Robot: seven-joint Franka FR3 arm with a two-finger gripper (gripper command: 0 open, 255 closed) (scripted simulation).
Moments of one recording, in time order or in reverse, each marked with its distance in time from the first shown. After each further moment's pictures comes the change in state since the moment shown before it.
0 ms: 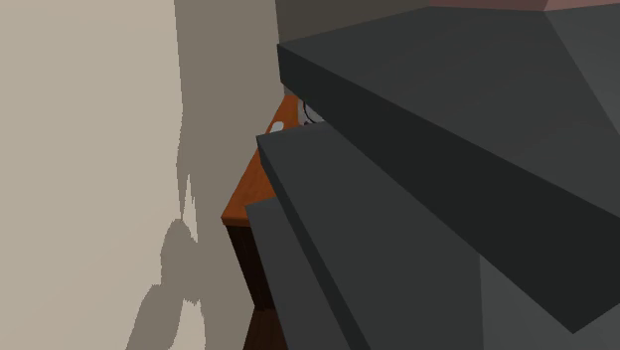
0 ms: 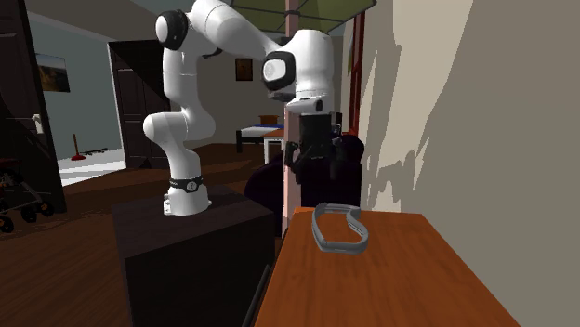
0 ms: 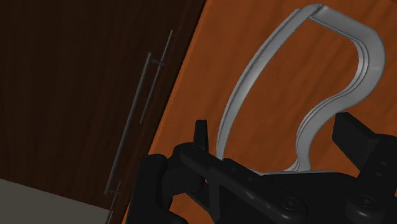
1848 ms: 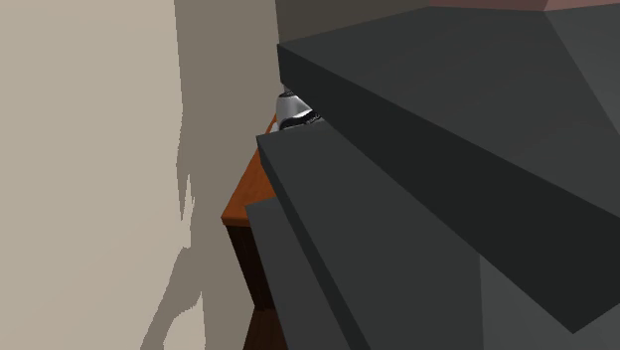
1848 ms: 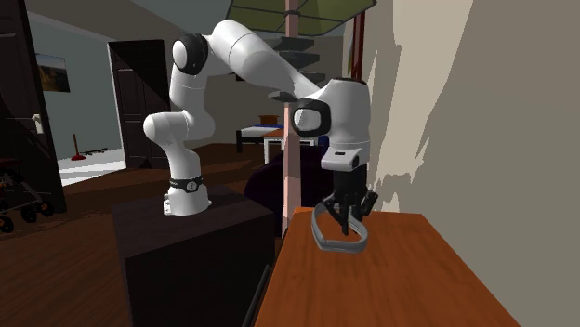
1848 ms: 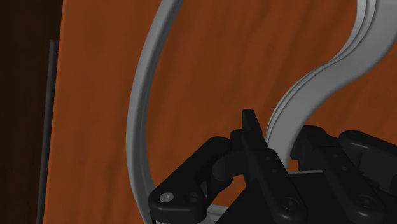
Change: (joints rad) arm 0.048 0.396 -0.019 0.306 -0.017 0.079 0.105
